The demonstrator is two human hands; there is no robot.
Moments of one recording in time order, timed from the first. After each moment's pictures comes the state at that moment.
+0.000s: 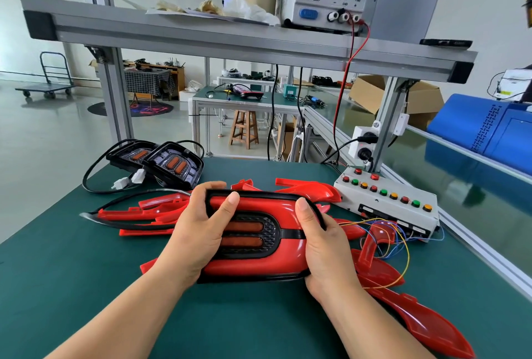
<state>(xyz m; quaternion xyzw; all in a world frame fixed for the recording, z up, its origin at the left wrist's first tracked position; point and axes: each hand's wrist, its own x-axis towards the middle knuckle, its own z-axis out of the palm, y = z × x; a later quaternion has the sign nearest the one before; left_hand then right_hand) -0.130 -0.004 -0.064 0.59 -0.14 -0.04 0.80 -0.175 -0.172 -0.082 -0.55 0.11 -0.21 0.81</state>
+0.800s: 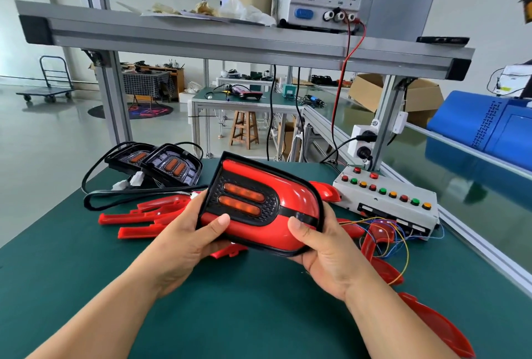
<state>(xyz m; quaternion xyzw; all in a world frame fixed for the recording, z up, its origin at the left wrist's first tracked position) -0.119 0.024 -0.076 0.59 -0.26 -0.14 0.76 -0.183 -0.194 -0.073 -0.54 -0.02 -0.05 0.84</state>
